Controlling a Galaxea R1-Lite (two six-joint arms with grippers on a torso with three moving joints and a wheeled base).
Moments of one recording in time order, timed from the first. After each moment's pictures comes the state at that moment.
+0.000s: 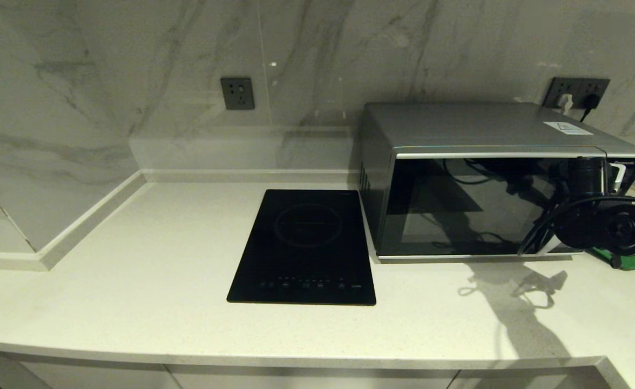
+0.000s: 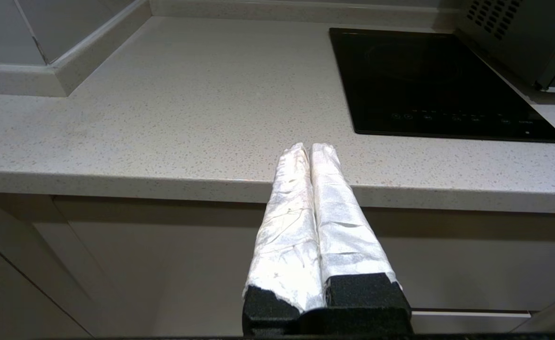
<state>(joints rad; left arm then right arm) 0.00 0.00 0.00 -0.01 0.01 -0.05 -0.03 1.96 -1.13 -0.29 -0.87 0.31</state>
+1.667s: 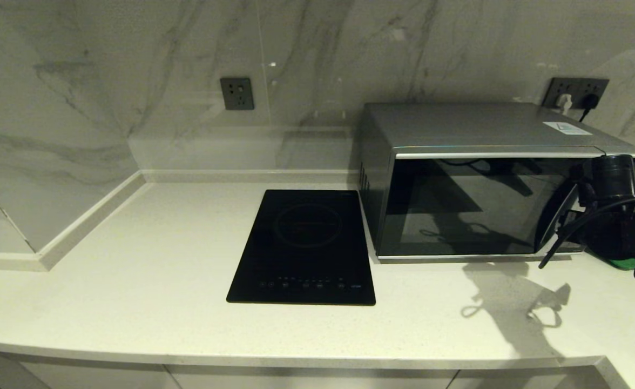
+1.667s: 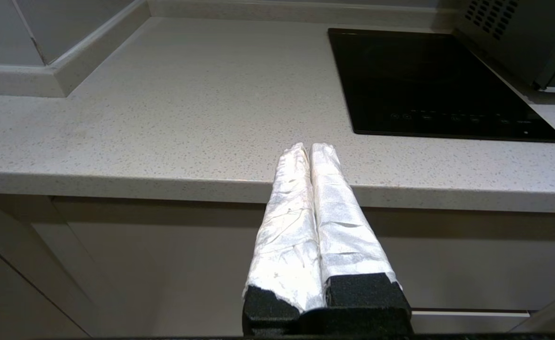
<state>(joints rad) 0.00 0.00 0.00 -0.01 0.01 -0.05 0.01 1.80 -1.02 -0.15 -0.78 0.33</state>
